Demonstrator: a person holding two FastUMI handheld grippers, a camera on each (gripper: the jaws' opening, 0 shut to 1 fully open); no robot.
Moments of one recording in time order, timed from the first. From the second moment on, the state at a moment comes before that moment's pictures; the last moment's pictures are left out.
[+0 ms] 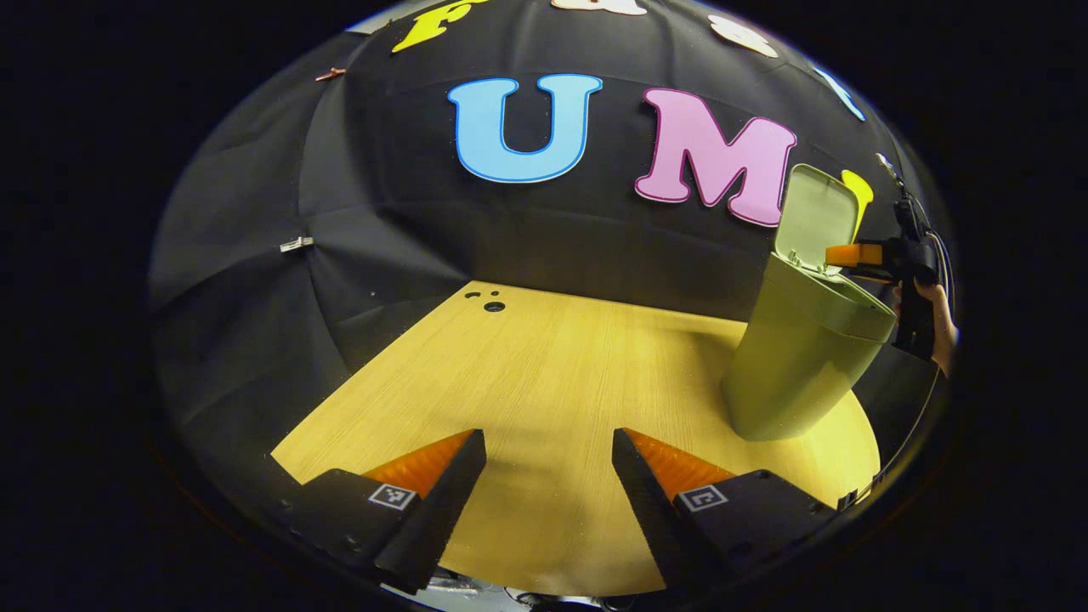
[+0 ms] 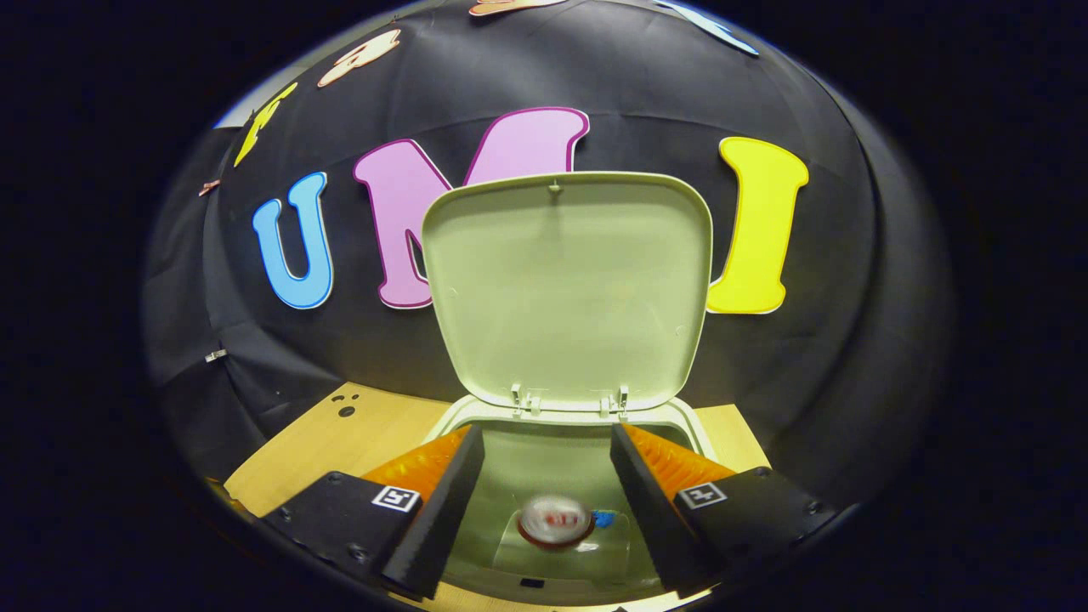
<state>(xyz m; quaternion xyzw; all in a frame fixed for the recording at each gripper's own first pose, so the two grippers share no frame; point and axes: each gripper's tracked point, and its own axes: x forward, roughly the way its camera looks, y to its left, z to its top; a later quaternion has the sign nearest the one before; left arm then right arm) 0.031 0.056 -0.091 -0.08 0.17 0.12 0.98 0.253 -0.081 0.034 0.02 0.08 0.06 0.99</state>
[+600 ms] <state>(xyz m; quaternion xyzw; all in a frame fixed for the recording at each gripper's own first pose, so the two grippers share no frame) 0.017 0.033 -0.088 -0.07 0.17 0.11 0.98 0.235 -0.089 0.148 0.04 -0.01 0.07 1.00</state>
